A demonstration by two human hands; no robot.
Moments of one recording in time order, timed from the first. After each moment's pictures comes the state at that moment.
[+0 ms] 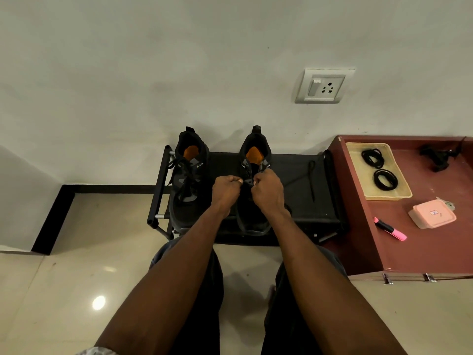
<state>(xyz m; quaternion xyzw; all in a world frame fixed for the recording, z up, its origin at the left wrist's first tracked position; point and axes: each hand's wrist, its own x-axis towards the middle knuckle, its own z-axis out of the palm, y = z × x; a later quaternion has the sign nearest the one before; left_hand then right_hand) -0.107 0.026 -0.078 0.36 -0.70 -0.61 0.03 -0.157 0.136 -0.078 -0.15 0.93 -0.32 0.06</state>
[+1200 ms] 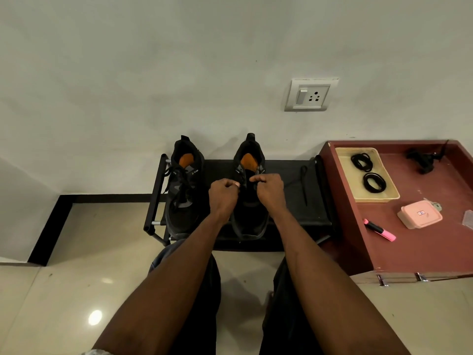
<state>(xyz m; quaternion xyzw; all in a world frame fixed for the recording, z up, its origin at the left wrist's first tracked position) -0.103 0.040 -0.068 0.34 -0.73 -0.59 0.09 -0.174 0.151 -0.076 -0.05 0.87 -0.49 0.11</state>
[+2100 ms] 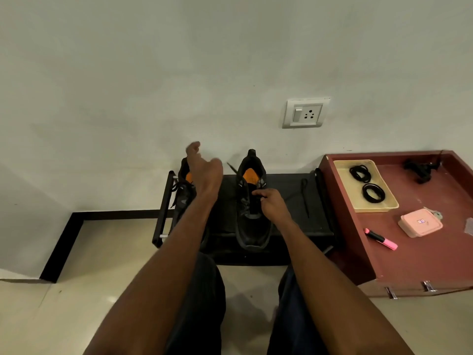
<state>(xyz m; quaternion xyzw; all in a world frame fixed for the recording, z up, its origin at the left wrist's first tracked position) -0.110 0.007 0.049 0.32 -0.65 -0.63 0.29 -0.180 0.163 -0.082 -0.10 0.86 -0.46 0.20</state>
